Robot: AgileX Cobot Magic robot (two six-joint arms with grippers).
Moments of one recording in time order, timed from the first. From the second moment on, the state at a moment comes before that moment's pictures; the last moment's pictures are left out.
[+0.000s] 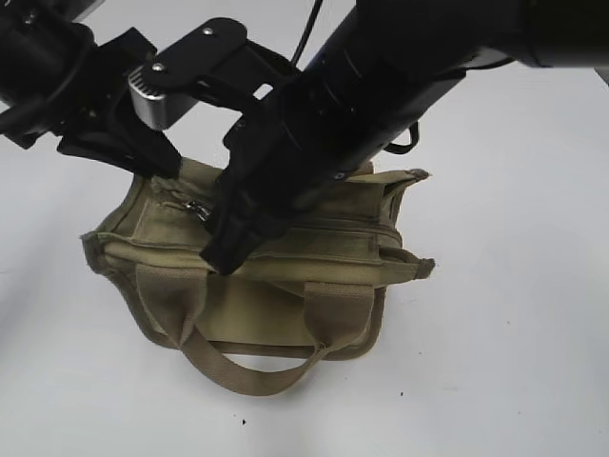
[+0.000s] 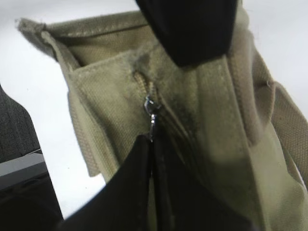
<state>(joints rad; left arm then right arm) -0.34 1.55 -1.26 -0.57 1.11 0.10 0.79 1.73 -1.27 0.38 0.63 -0.70</state>
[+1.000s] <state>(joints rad) -0.34 1.55 -1.26 -0.48 1.08 0.10 0.42 1.58 -1.27 0.14 1.05 -0.46</state>
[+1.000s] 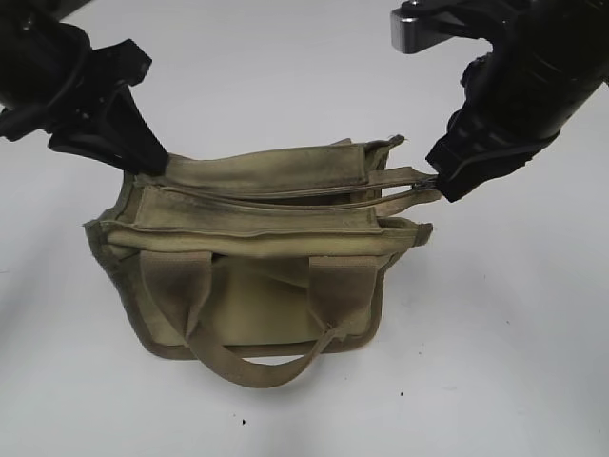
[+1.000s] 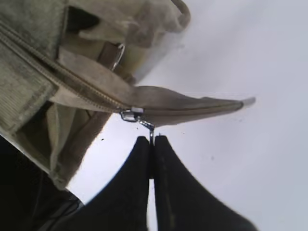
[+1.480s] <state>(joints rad) -0.34 1.42 -1.26 -0.29 1.10 0.10 0.42 1.52 -1.27 0.19 1.19 -0.24</state>
